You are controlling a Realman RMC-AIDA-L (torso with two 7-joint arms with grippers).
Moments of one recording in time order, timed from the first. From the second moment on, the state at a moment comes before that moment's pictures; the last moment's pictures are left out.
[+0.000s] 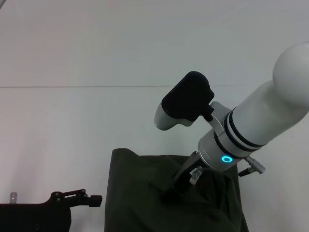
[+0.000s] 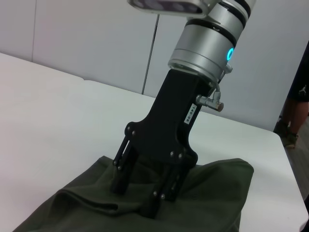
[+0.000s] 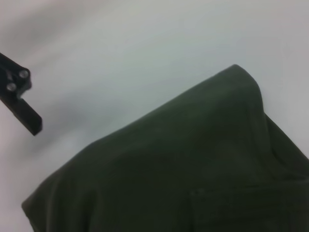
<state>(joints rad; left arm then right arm) -0.43 -2.13 0.50 0.84 2.28 1.89 -1.25 0.80 2.11 -1.70 -1.15 -2.47 -1.31 2.73</state>
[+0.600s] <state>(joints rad) -0.43 -2.13 0.50 0.84 2.28 1.89 -1.25 0.83 2.11 -1.75 -1.11 -2.47 -1.28 2.74</state>
